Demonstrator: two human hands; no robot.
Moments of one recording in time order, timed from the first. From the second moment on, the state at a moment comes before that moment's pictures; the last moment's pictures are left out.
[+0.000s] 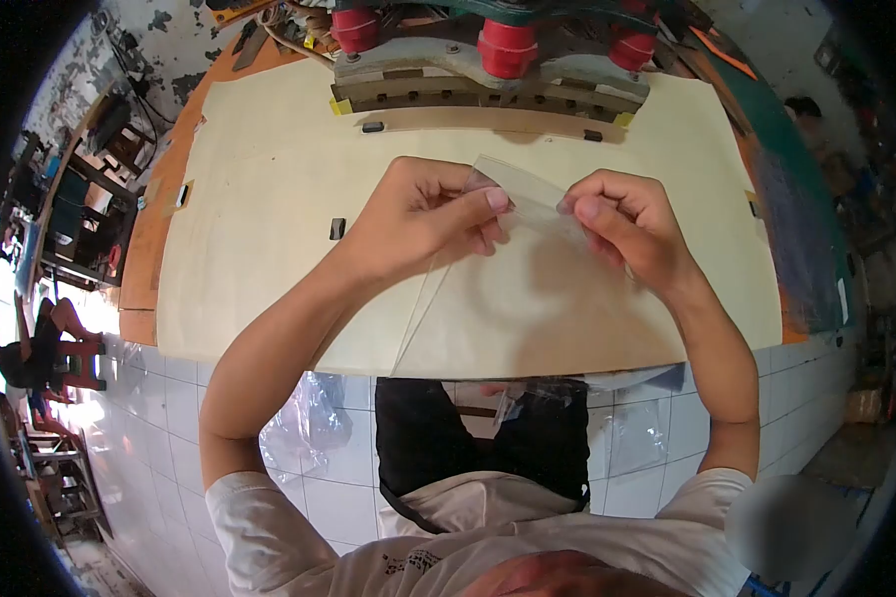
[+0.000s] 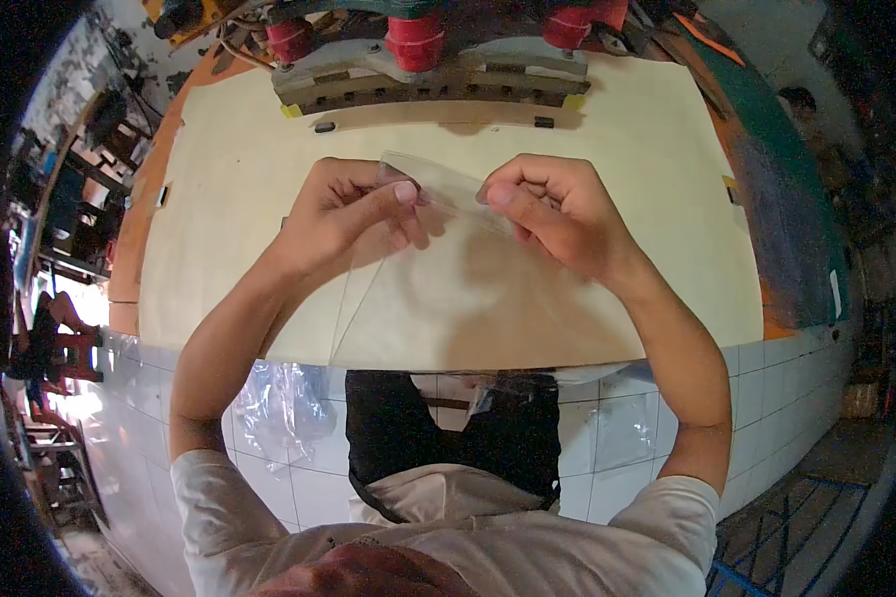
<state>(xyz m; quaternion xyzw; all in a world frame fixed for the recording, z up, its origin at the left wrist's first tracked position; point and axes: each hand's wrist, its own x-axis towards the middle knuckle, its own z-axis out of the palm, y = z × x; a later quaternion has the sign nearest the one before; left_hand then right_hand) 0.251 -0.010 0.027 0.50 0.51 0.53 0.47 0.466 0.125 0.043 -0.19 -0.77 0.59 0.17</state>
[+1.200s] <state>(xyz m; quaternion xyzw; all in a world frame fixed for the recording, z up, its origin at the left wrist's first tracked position) 0.288 -0.114 0.117 0.52 0.48 0.68 0.21 0.545 0.062 0.164 -0.12 -0.94 0.23 0.21</state>
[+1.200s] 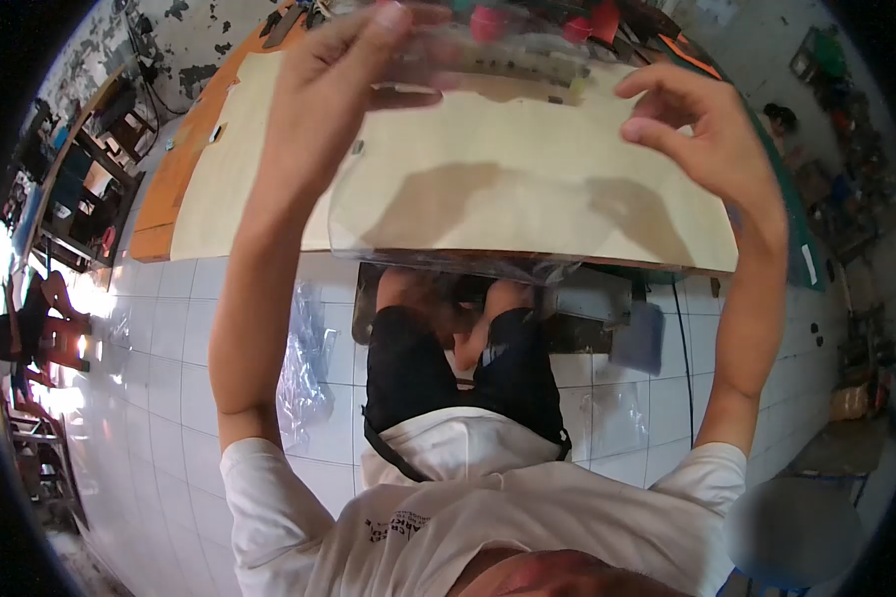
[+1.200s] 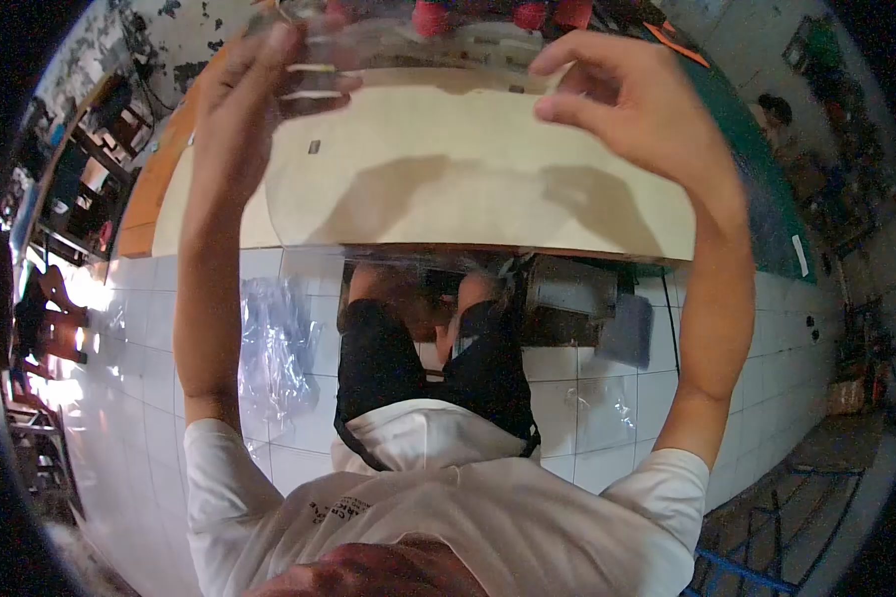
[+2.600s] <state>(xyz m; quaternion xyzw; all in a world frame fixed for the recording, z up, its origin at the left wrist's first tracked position) 0.306 -0.145 0.161 0.57 0.65 0.46 -0.16 0.560 -0.045 -0.051 -0.30 -0.85 0.08 0.43</state>
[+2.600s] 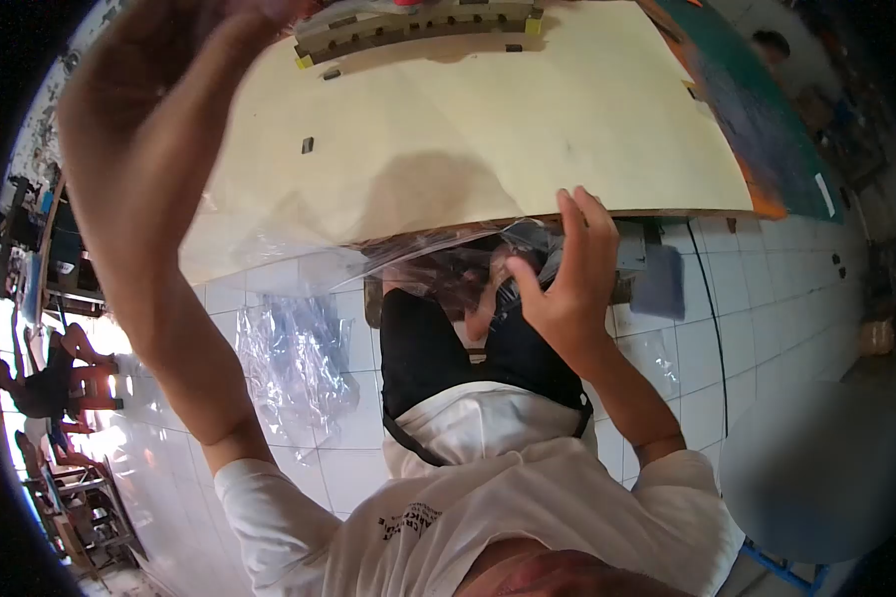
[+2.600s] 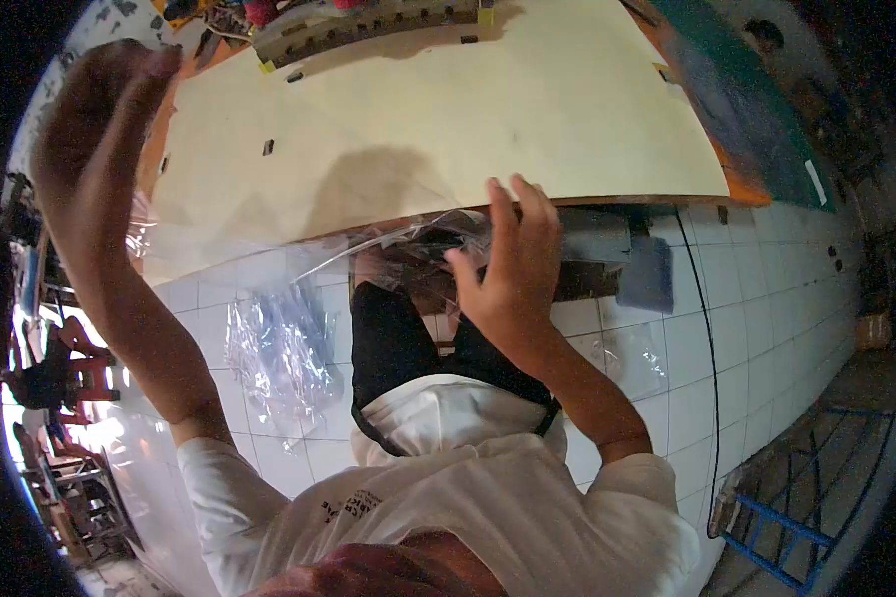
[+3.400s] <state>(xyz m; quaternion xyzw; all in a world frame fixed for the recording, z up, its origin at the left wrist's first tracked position) 0.252 -0.148 0.193 0.47 0.68 0.48 -0.28 0.637 -0.035 0.056 -0.34 -0.84 -0.13 0.41</state>
